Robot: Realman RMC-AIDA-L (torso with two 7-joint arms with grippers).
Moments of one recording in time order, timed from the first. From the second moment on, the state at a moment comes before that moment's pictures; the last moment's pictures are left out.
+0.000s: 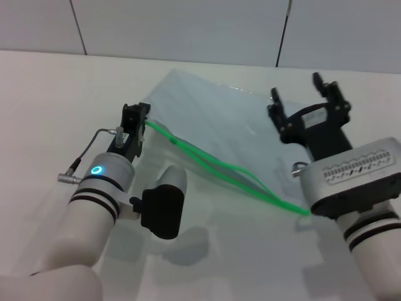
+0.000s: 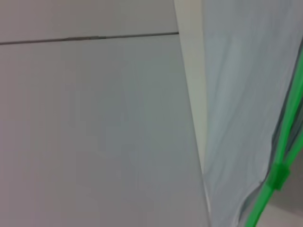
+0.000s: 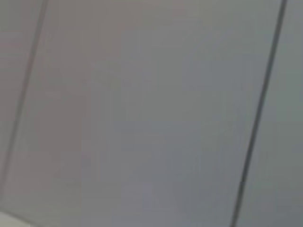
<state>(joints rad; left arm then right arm) -0.57 -2.04 2.86 0.72 1.24 -0.97 -0.94 0.51 2.02 -2.88 -0.90 -1.44 1.10 2.24</state>
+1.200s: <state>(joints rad) -0.54 -2.04 2.86 0.72 1.43 -1.10 -1.12 0.52 2.01 -2.88 -0.95 -1.68 0.83 2.24</state>
